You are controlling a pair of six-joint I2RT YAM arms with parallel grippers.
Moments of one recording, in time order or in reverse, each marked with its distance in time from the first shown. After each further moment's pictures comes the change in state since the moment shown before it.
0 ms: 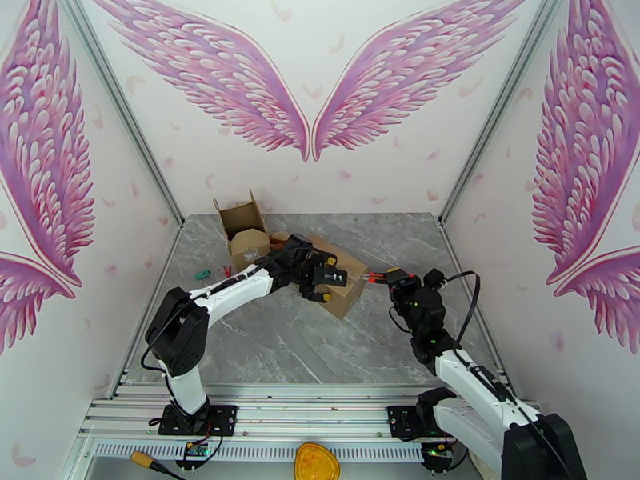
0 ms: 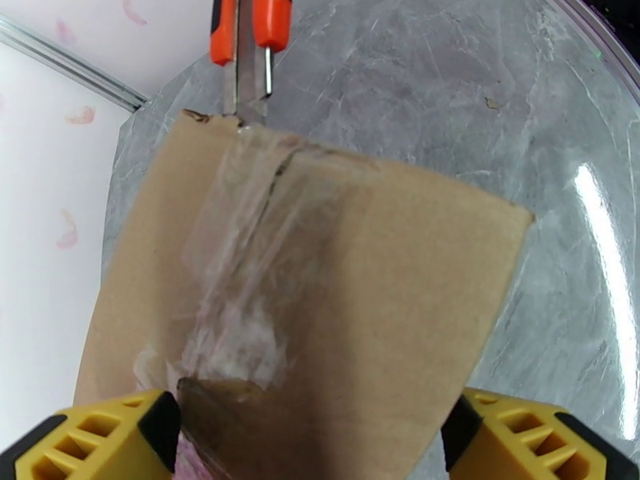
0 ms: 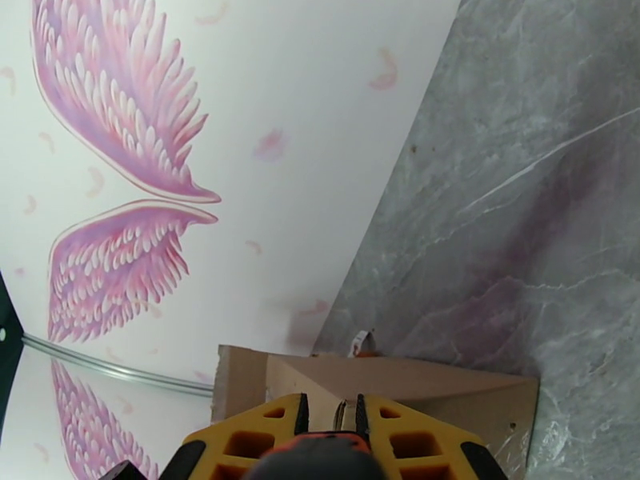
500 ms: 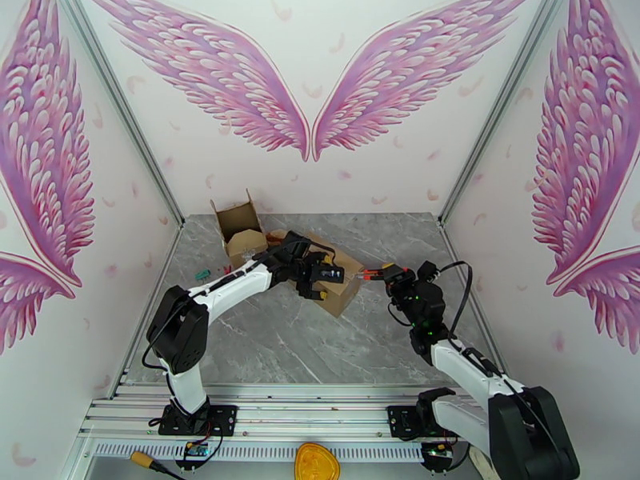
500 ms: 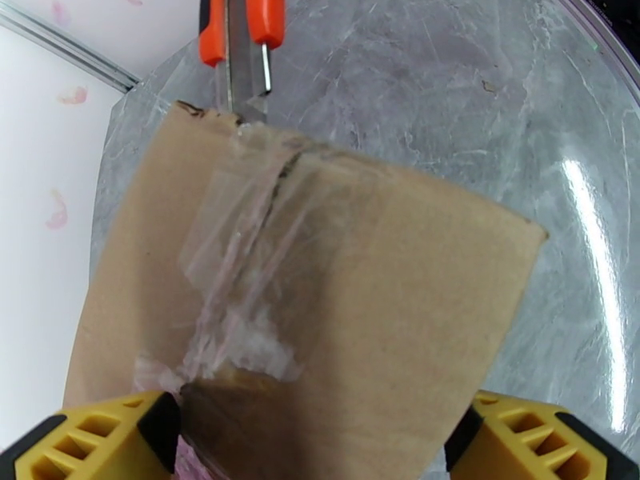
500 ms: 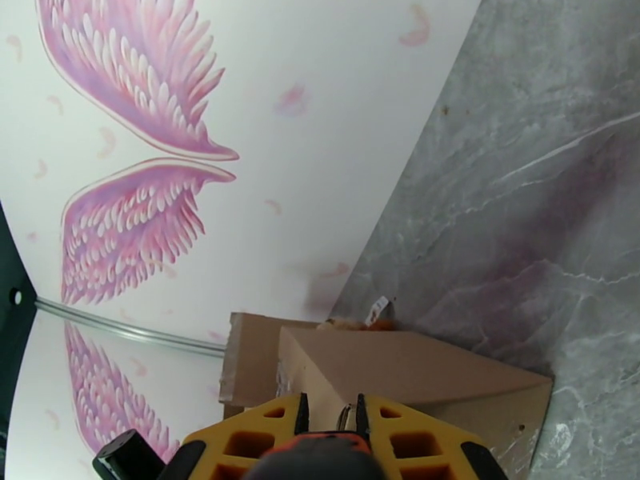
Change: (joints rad) left arm 0.024 0.012 0.044 -0.090 -0.005 0.006; right arm -0.084 0.150 0.028 0.150 -0.256 -0.007
